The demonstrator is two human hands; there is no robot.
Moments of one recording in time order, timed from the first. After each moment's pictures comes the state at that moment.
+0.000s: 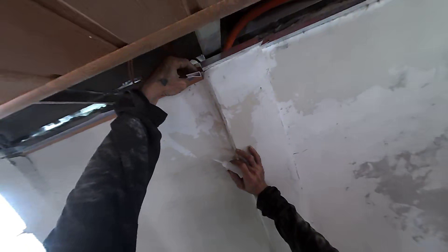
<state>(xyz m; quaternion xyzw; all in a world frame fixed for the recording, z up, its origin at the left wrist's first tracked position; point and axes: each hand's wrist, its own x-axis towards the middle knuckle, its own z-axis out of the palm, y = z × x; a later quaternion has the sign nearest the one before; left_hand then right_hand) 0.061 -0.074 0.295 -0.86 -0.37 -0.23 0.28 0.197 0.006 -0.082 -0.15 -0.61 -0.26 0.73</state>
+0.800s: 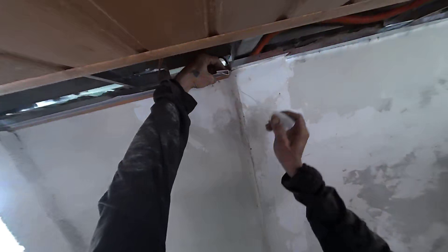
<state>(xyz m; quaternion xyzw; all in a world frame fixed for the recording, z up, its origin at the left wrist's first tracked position) 0.043 -0.056 0.299 -0.89 -0.33 -0.25 0.21 0.251 -0.087 0.039 -0.15 -0.56 0.01 0.81</state>
